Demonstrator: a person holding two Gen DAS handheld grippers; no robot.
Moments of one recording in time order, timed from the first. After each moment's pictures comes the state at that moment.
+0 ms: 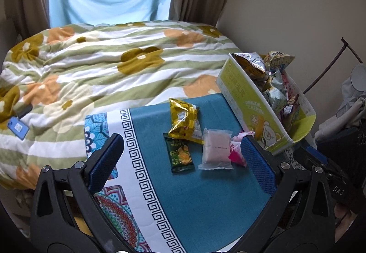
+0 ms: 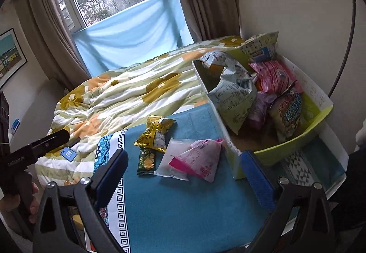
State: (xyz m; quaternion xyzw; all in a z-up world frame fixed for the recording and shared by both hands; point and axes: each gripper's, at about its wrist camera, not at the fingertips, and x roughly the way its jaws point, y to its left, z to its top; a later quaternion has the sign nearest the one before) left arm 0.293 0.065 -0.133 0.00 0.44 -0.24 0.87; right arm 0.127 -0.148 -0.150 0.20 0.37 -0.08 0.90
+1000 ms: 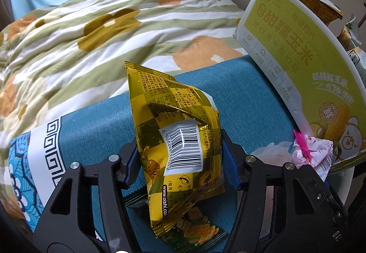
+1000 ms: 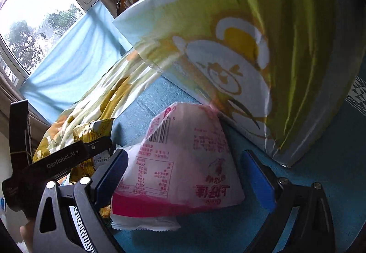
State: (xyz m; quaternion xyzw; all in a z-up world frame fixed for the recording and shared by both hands) left arm 0.412 -0.043 -0.316 0.07 0.50 -0.28 0.82; right arm 0.195 -0.165 -0.316 0.34 0.34 -0.24 0.85
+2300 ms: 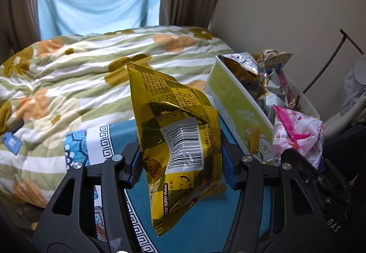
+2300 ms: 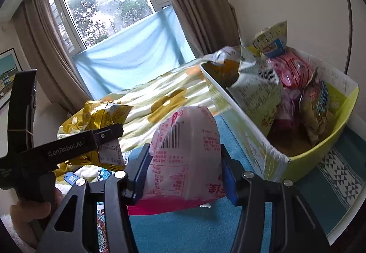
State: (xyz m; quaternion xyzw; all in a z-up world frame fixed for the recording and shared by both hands) left arm 0.290 0.005 -0.132 0.02 0.41 -0.26 0.88; right arm 0.138 -0.137 -0.177 0.22 0.29 -0.08 0.93
